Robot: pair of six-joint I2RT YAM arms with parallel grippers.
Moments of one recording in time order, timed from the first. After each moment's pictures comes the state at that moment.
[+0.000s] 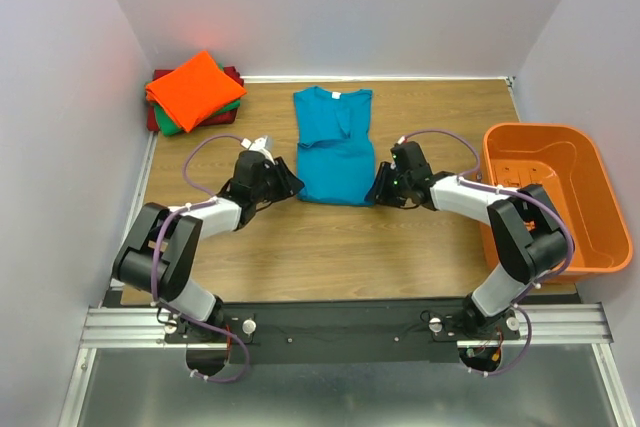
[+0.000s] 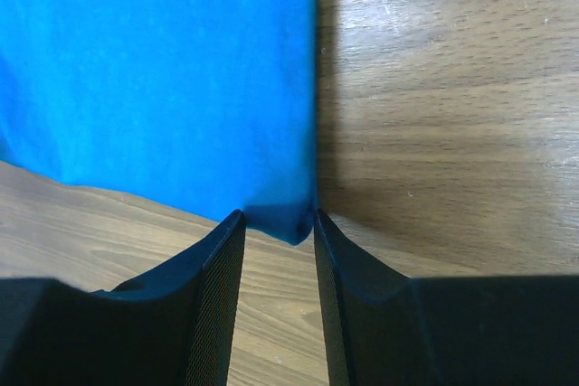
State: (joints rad) left arm -0.36 1.53 0.62 0.38 0.22 -0.67; right arm 0.47 1.65 0.86 -0.08 -0.12 0.68
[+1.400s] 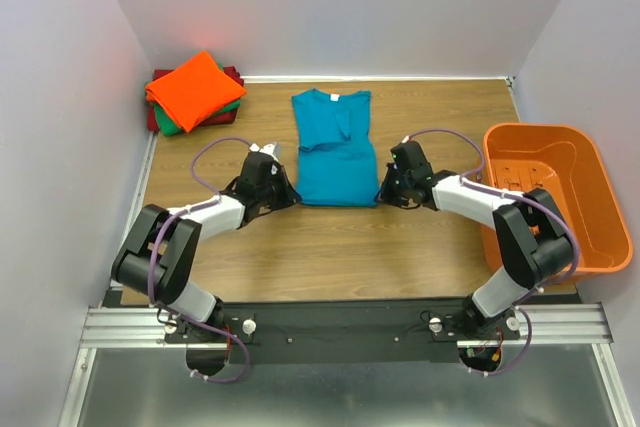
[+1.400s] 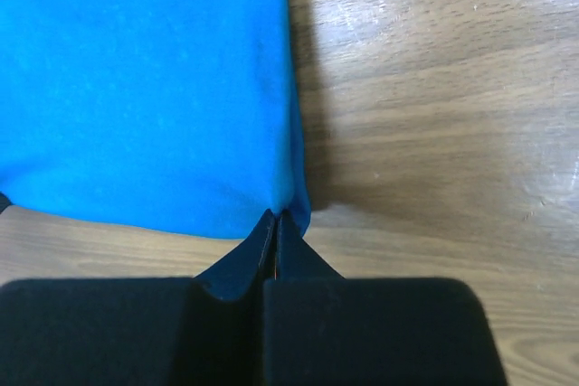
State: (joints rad) left arm -0.40 1.53 0.66 0.17 0.21 -0.63; right arm 0.48 1.62 0.87 -0.15 -0.03 0.70
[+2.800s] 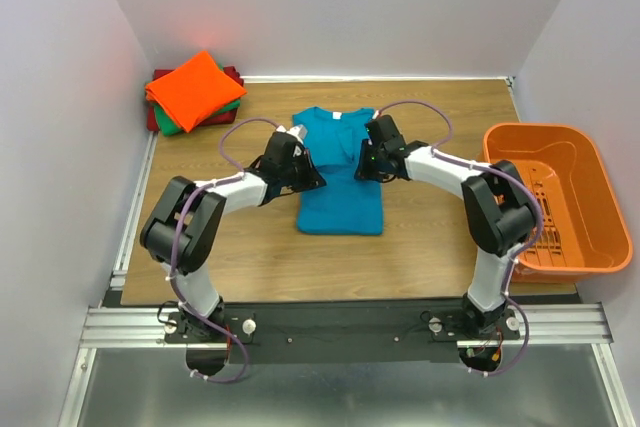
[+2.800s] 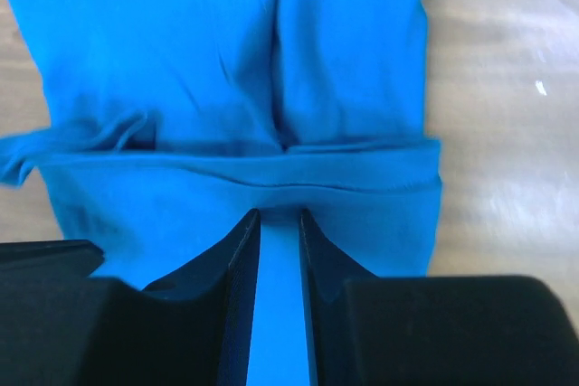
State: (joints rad) left arm -0.48 1.72 0.92 0.15 0.29 -0.67; right arm 0.53 1.86 1.22 -0.26 0.01 0.57
